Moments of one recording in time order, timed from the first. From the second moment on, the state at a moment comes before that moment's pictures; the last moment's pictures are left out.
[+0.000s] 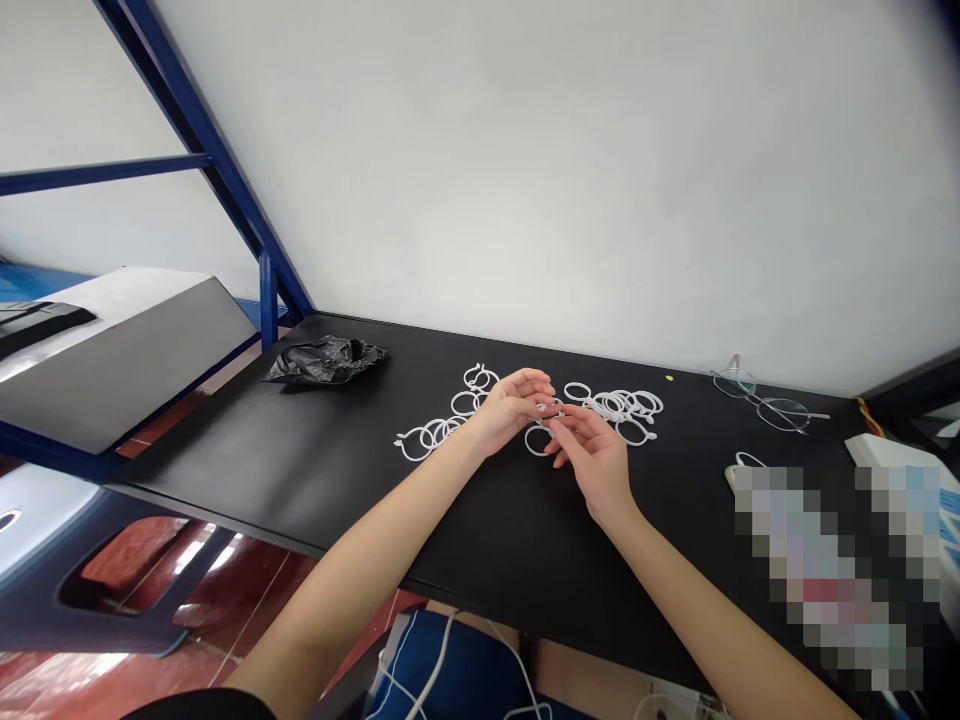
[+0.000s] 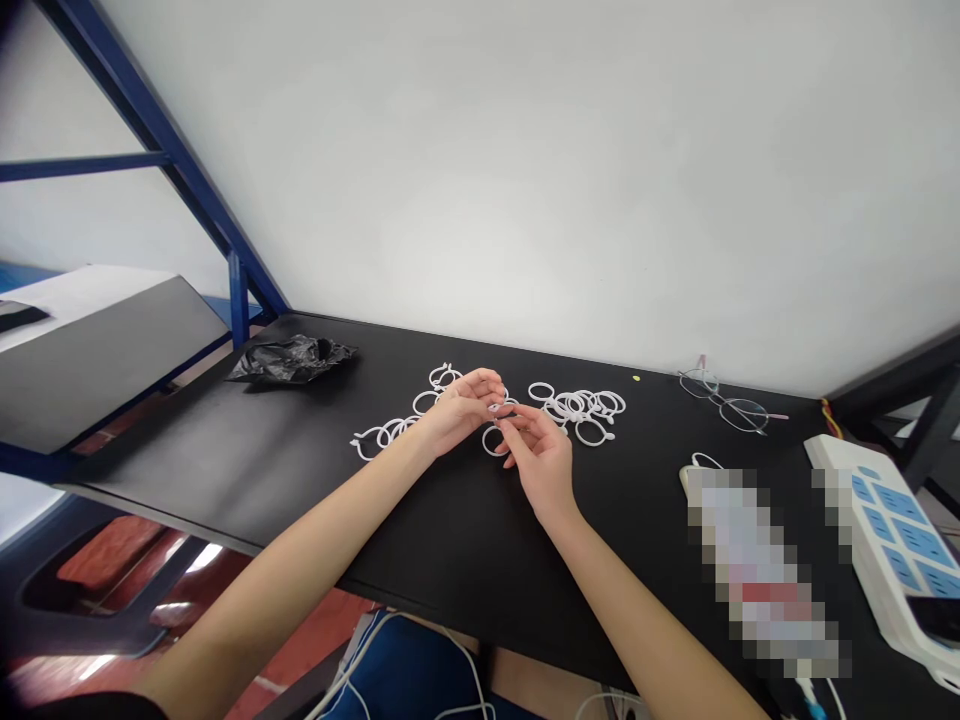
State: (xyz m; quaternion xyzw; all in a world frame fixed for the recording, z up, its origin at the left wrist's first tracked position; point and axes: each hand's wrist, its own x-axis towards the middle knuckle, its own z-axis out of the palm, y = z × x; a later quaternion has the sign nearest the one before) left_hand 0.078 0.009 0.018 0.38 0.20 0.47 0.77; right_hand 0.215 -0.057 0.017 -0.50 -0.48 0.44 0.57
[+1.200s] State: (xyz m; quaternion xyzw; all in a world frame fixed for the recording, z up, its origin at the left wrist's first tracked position) left_hand 0.072 0.002 0.034 0.42 0.16 0.34 0.83; right_hand 0.215 -0.064 0.013 -0.54 -0.53 0.36 0.55
